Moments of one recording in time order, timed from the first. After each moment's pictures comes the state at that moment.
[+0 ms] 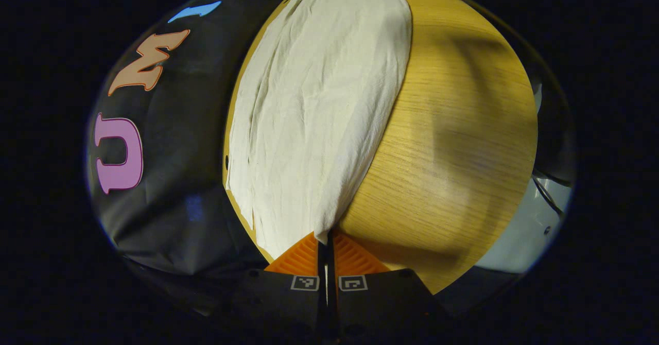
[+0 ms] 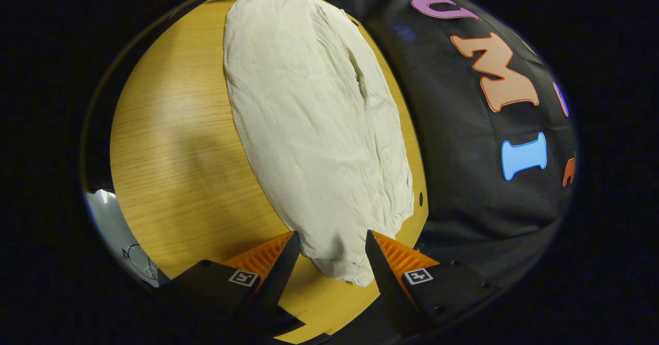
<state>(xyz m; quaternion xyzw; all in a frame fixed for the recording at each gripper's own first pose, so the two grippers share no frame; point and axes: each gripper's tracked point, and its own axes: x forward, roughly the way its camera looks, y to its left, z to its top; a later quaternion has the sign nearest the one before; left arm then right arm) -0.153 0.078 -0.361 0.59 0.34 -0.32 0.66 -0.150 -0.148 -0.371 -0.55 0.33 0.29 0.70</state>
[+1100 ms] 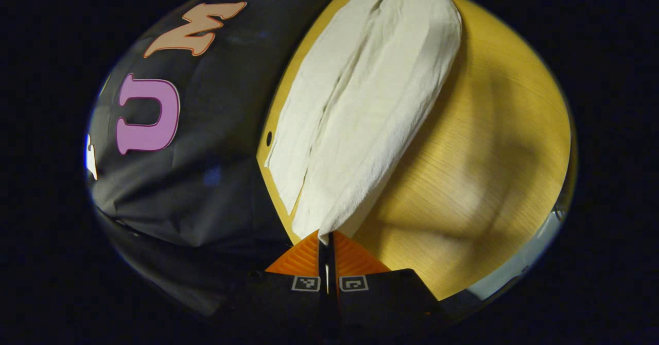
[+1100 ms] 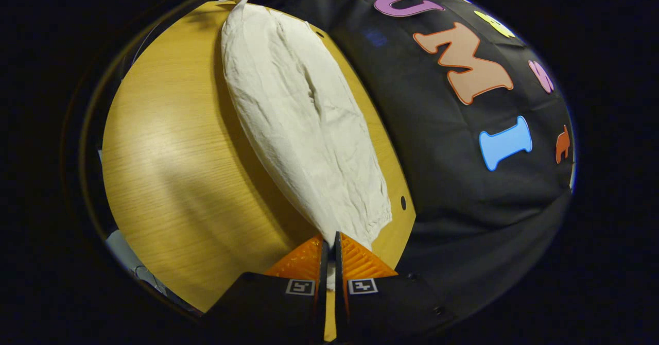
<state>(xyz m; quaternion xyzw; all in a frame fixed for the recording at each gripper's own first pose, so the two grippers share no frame) -0.094 0.076 -0.292 0.54 0.36 -0.19 0.74 -0.112 -0.143 -0.327 -0.50 0.29 0.26 0.77</state>
